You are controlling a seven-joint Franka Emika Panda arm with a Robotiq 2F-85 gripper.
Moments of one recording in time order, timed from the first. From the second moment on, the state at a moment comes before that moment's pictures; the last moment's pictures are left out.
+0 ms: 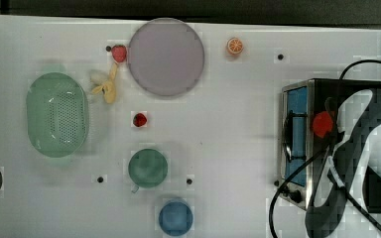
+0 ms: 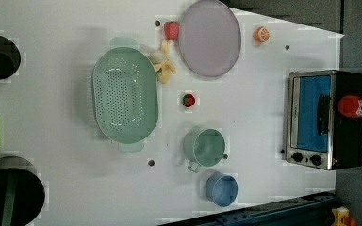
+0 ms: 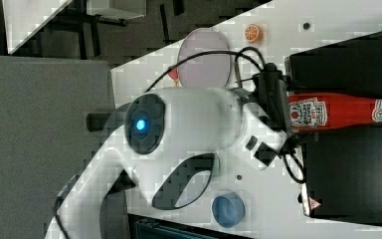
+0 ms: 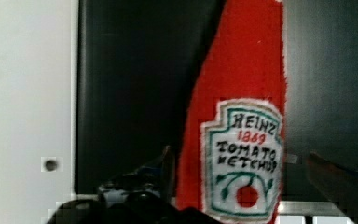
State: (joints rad) arm -0.13 0.37 -0.57 -1.73 0.18 0.47 0.02
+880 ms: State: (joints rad) arm -0.15 0.42 -0.56 -1.76 0.22 0.53 0.03
